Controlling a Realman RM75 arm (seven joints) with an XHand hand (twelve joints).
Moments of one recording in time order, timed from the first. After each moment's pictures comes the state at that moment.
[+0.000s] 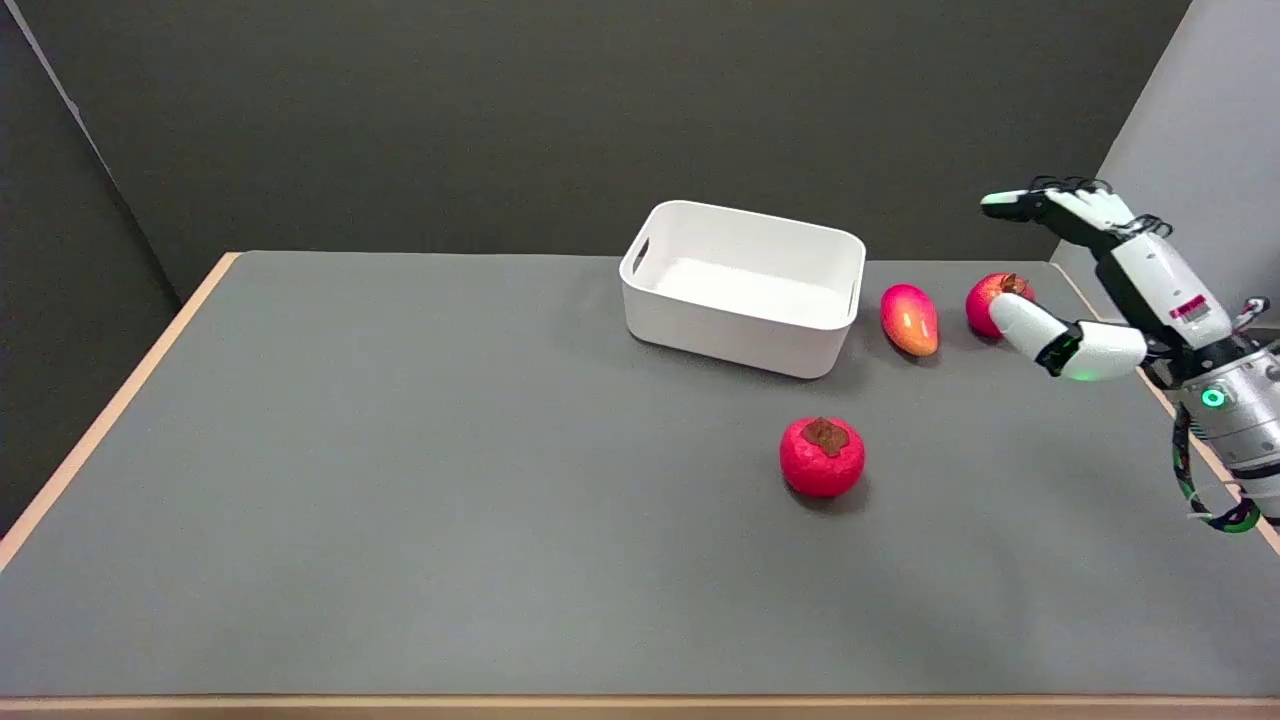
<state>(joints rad) -0.54 -0.78 -1.21 1.33 0.37 1.01 1.05</state>
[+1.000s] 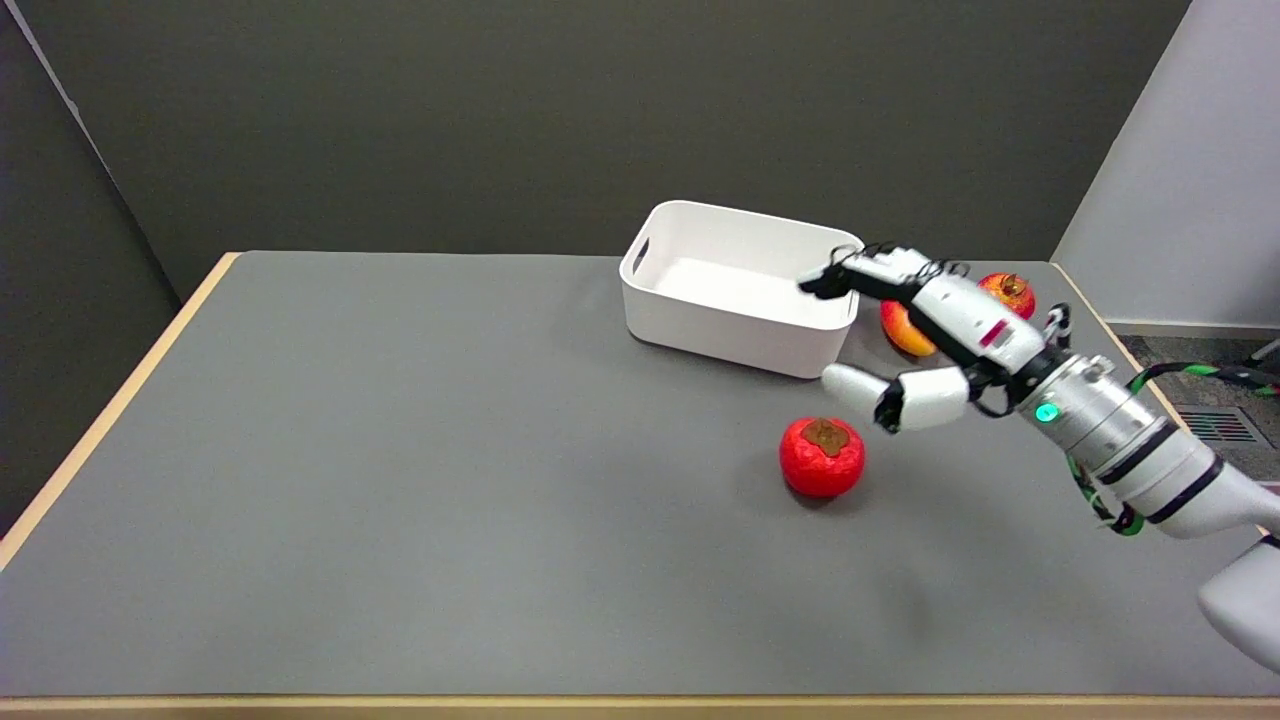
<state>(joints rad) -0.52 -0.80 -1.31 1.72 0.06 0.55 1.17</state>
